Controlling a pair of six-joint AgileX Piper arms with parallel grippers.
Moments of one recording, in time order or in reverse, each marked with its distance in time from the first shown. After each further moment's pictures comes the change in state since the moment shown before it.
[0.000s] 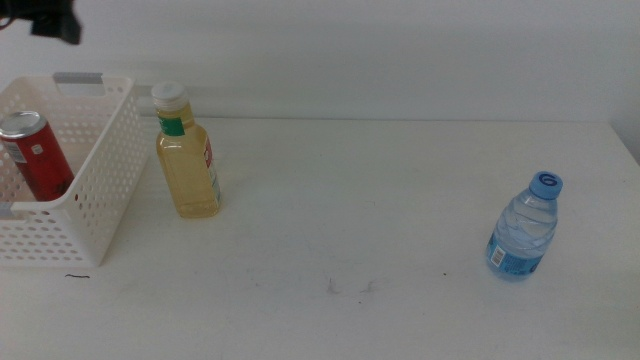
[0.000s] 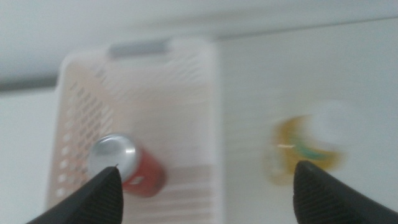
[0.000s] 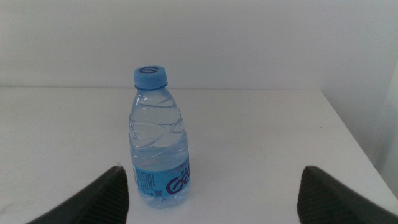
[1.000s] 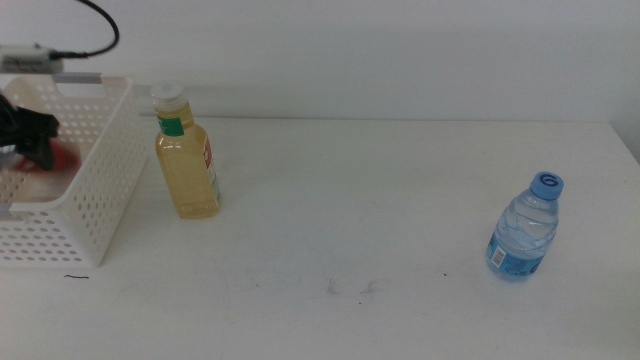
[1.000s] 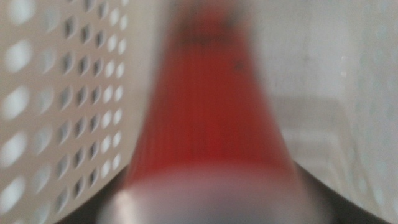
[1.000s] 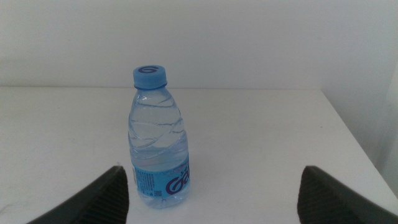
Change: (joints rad) left arm 0.255 0.451 -0.015 -0.055 0.011 0.120; right arm 0.000 0.000 0.000 0.000 0.000 0.000
